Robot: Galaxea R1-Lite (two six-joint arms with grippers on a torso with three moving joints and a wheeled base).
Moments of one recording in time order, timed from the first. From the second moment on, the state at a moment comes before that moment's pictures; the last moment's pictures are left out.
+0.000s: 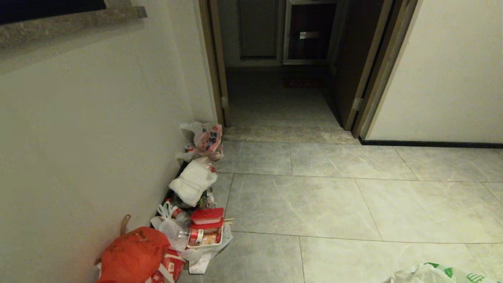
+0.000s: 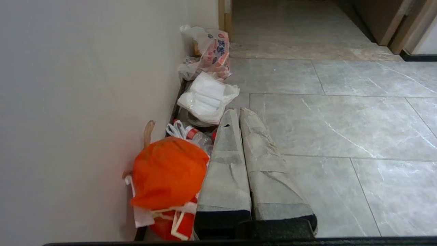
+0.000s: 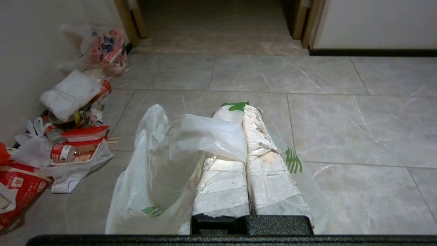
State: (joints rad) left arm 0.00 0.00 0.00 0.01 0.01 -0.01; right arm 0.00 0.00 0.00 -0.01 0.00 0.00
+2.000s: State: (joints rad) left arm 0.00 0.00 0.00 0.00 0.01 -0.01; right arm 0.00 0.00 0.00 -0.01 0.00 0.00
